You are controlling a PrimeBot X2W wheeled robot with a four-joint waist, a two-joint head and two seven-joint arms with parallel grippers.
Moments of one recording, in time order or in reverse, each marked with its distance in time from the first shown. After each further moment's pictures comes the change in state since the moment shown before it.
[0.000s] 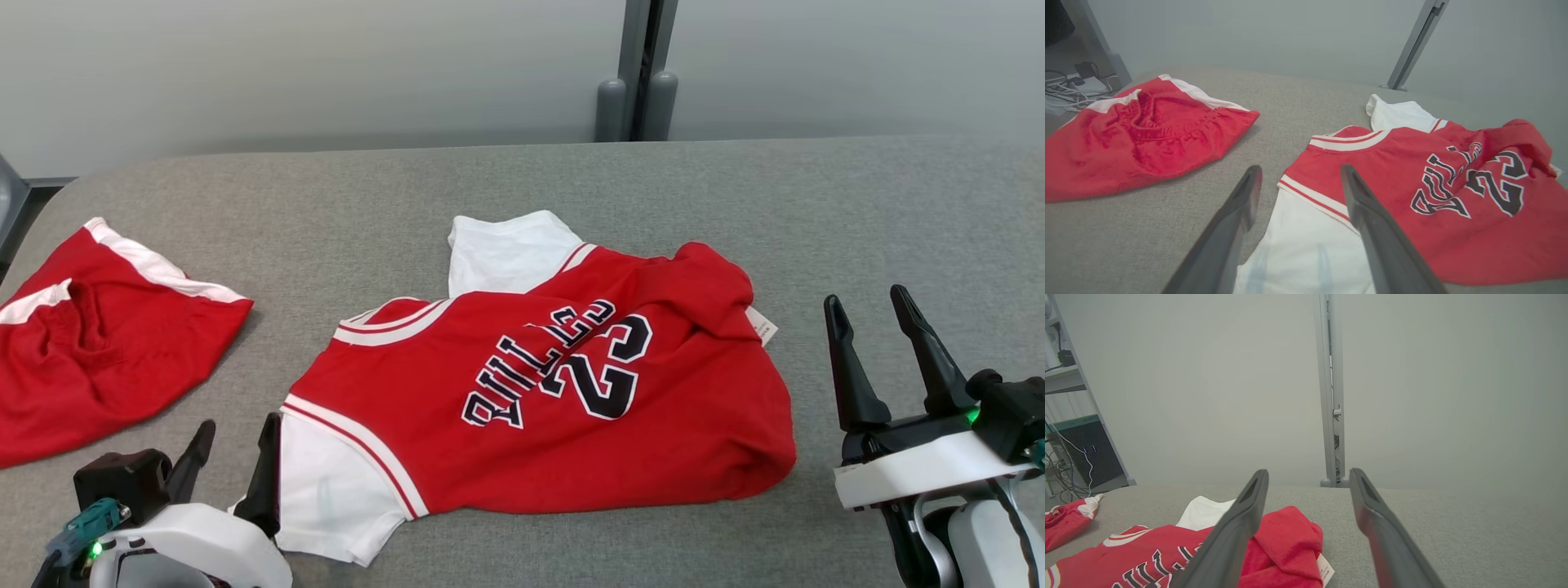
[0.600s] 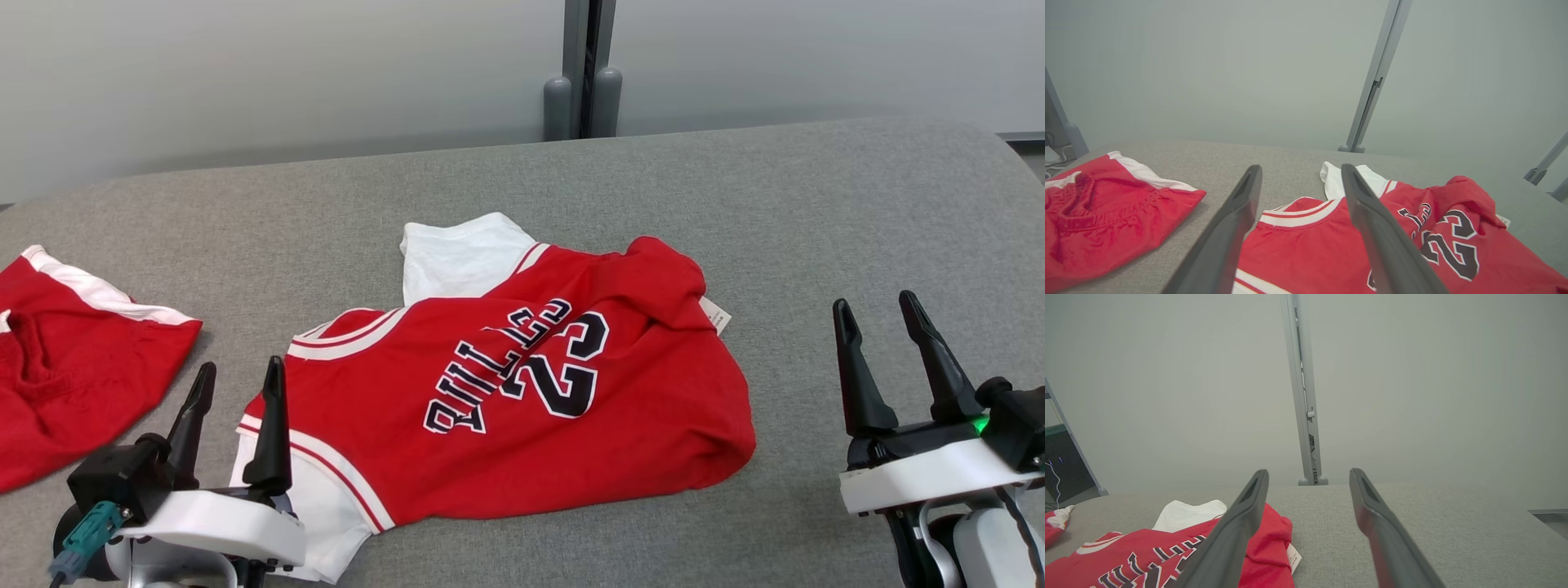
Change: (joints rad) left arm -0.083 -0.063 -0.007 0.071 0.040 -0.077 -0.277; right arm 0.022 0.012 -0.022 -0.023 0.003 0.000 0.000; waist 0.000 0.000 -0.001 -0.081
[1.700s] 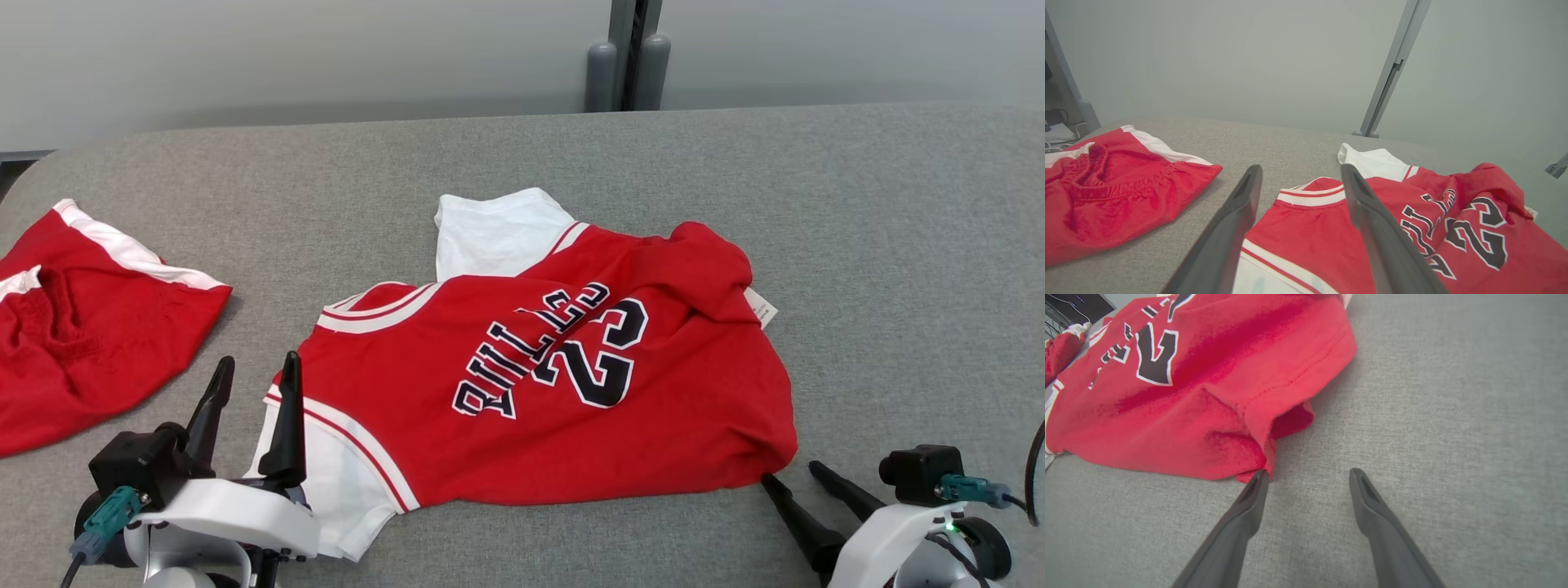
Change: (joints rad) left arm -0.047 -0.010 -0.032 0.068 -0.018 -0.021 -0.014; right arm 0.024 -0.230 0.381 0.208 0.384 0.000 0.304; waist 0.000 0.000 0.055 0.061
